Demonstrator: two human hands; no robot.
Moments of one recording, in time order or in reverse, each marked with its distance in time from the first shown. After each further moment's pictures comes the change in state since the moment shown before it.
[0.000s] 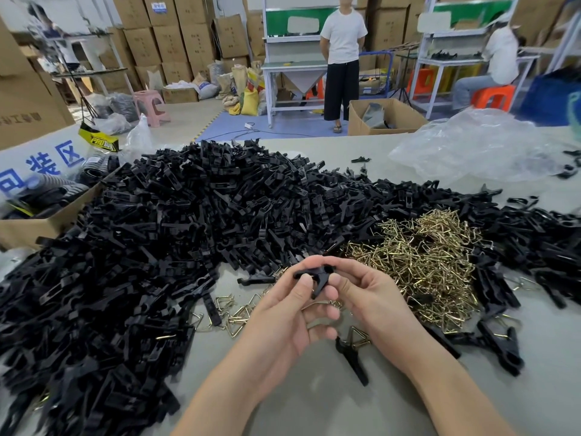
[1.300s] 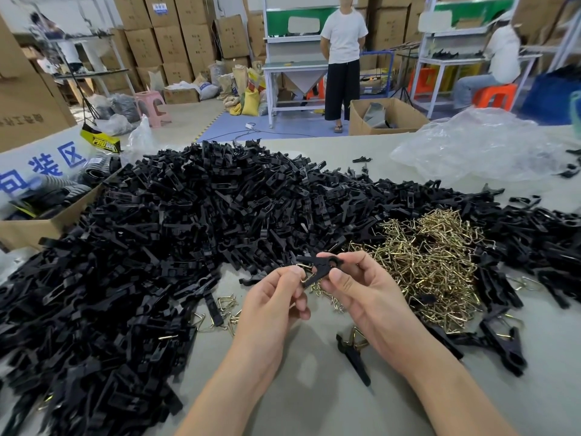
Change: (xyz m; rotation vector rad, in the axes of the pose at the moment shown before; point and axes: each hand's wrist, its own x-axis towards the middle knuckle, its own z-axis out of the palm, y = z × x) left_hand 0.011 -0.002 -0.008 0.273 0.315 0.191; right_hand 0.002 0.000 0.009 0.325 0.079 -0.023
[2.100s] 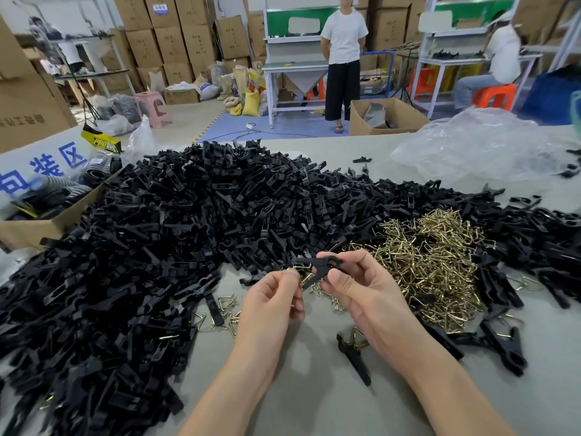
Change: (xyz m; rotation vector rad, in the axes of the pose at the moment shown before) left_hand 0.002 -0.004 -0.002 0.137 0.114 -0.032; right_hand -0.001 0.000 0.002 -0.093 -0.037 -0.049
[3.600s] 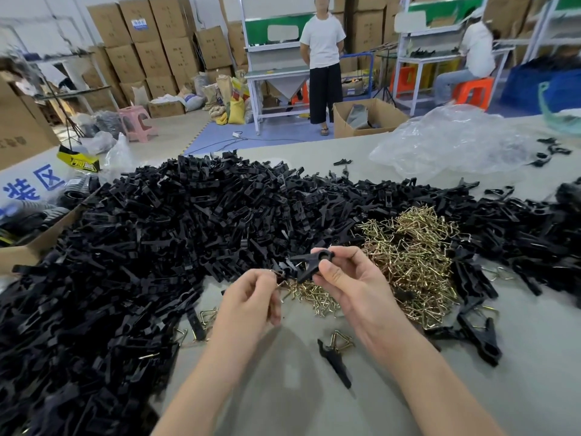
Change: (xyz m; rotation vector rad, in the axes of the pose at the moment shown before) left_hand 0.006 0.013 -0.003 0.301 -0.067 0.096; right_hand 0.006 -0.007 -0.009 0.102 0.182 -0.028
